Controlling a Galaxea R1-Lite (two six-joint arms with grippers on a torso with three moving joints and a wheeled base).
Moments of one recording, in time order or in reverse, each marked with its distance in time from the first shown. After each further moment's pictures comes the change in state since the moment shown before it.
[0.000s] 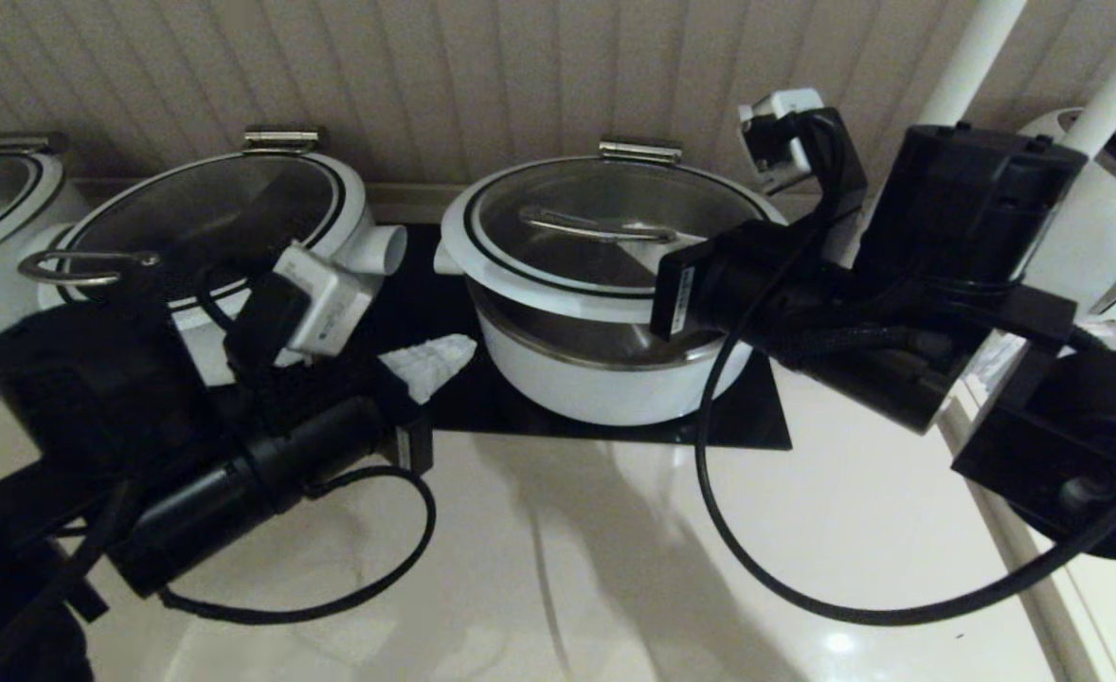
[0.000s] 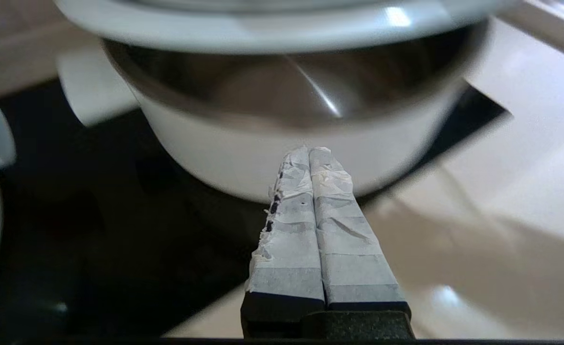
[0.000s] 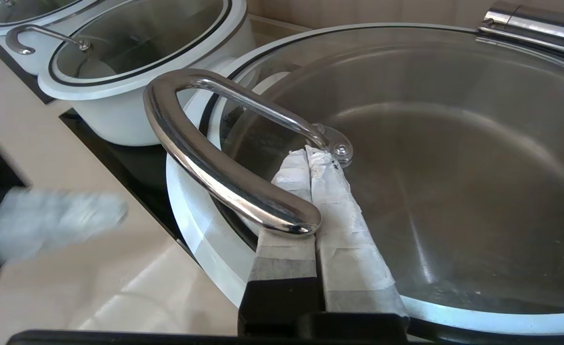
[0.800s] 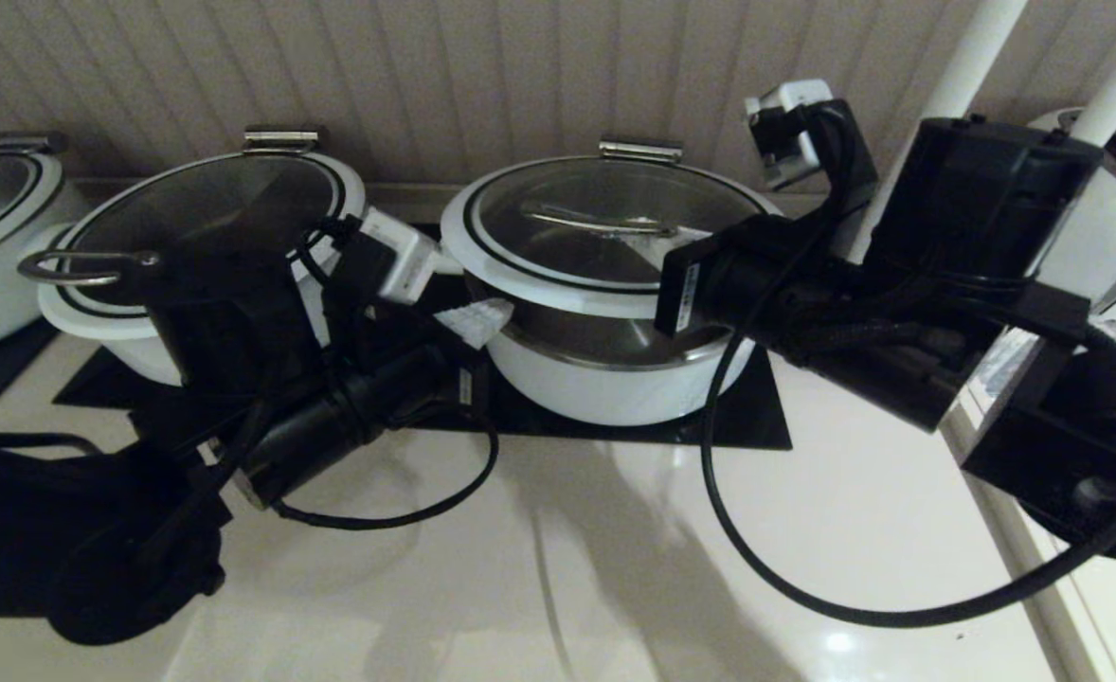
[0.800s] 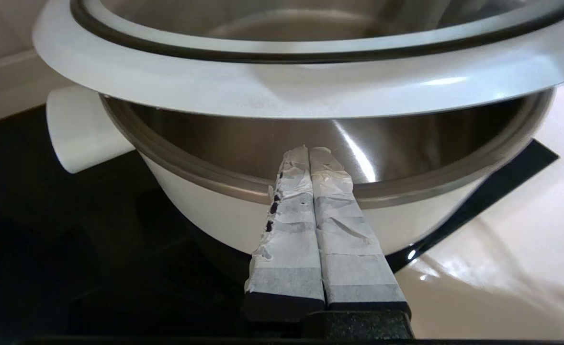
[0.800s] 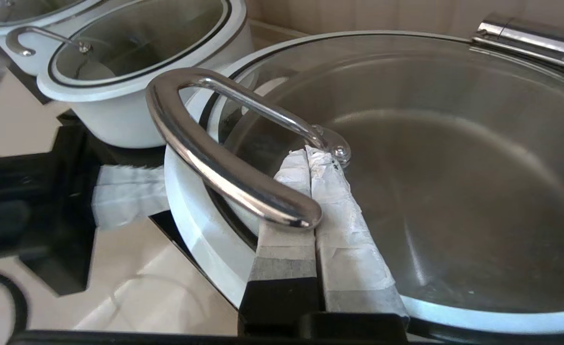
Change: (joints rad) left arm 0.002 0.167 -0.175 -0.013 0.017 -0.008; right arm 0.000 -0.012 0.005 -0.002 -0.001 -0.024
